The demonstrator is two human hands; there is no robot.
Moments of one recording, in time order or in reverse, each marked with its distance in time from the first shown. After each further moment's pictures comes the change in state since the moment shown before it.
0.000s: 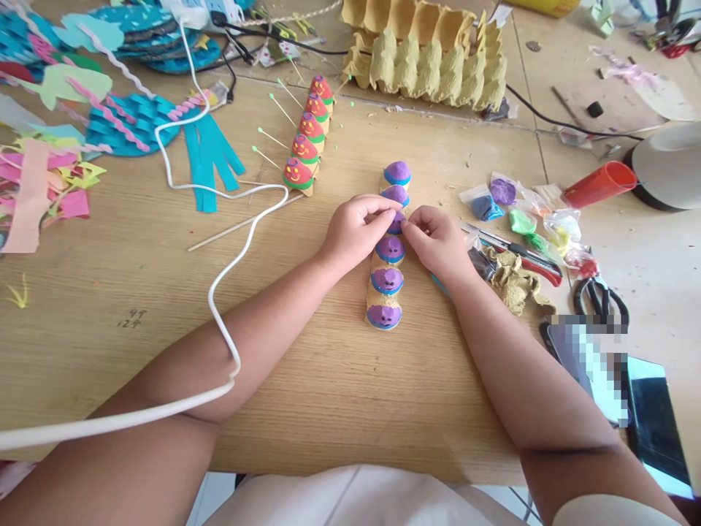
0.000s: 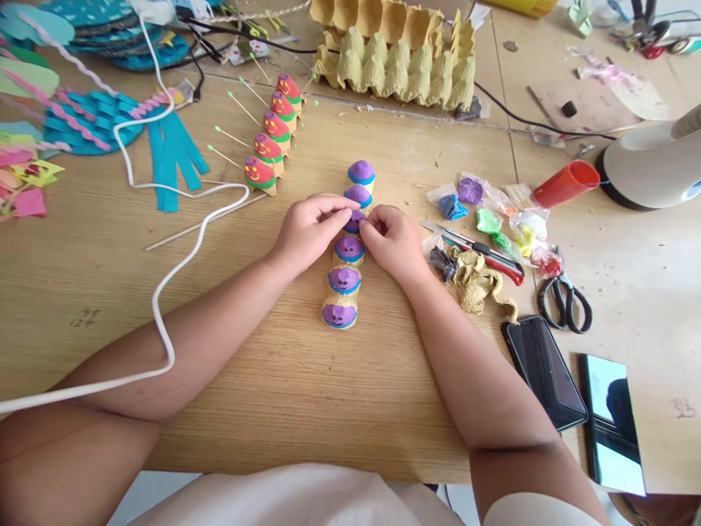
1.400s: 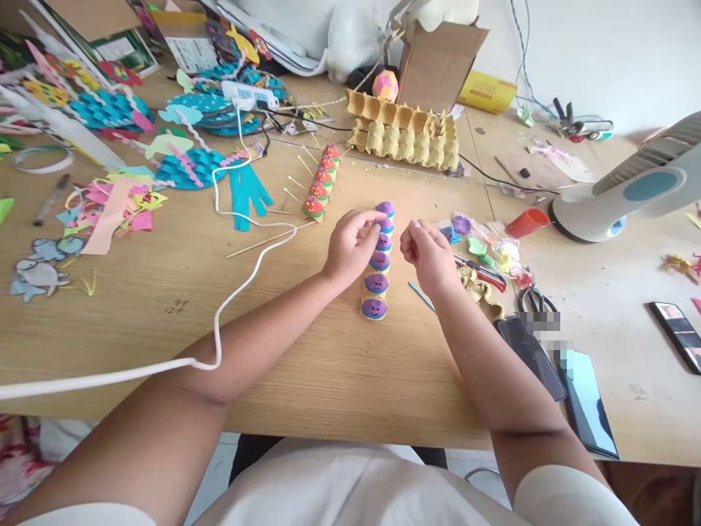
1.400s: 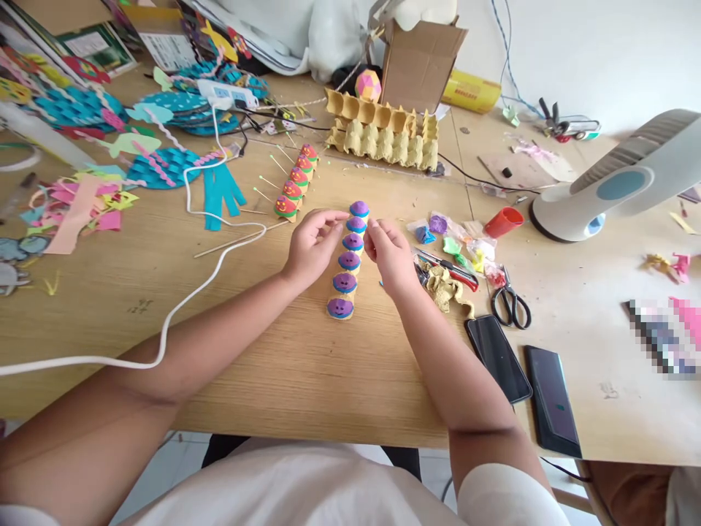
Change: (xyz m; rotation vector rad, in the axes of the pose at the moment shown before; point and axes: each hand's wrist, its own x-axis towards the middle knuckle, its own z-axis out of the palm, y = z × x) left_hand -0.017 0.036 -0.006 0.067 0.218 0.204; right_hand -0.021 -0.049 -0.020 0.569 0.018 0.088
